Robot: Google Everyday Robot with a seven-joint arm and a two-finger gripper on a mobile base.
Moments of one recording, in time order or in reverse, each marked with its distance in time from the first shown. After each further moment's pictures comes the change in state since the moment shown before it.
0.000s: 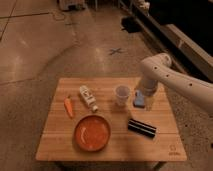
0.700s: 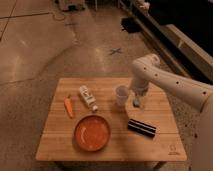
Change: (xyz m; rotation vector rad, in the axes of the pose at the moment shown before) arm -0.021 -0.026 0.022 -0.007 0.006 -0.056
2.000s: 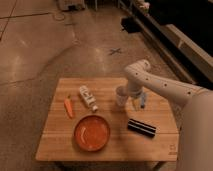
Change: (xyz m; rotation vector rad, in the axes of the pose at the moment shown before) arm -0.013 -0.017 0.044 -0.017 0.017 -0.030
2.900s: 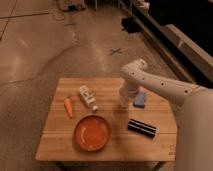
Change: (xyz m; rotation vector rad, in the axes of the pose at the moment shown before) arm -0.004 -0.006 -0.015 0.003 0.026 -0.009
